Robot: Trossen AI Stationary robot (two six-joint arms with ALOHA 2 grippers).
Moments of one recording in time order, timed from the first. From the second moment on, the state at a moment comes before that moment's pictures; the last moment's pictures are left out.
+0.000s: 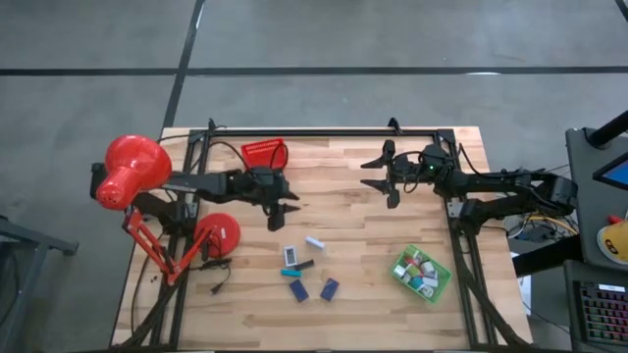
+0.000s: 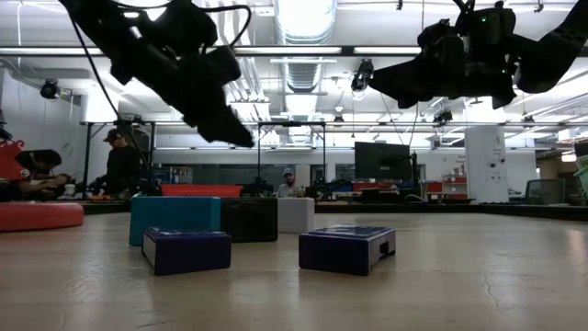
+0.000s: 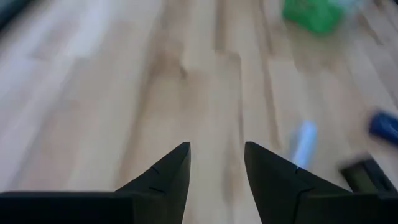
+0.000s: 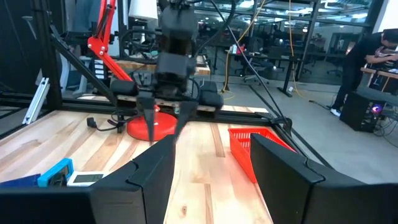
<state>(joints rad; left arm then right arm) 0.18 1.38 0.65 0.09 0.14 0.01 -0.50 1.18 0.34 0.87 -0.51 -0.06</state>
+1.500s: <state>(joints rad) 0.04 1.83 0.68 0.46 0.34 0.09 -0.50 1.18 0.34 0.86 -0.52 -0.06</state>
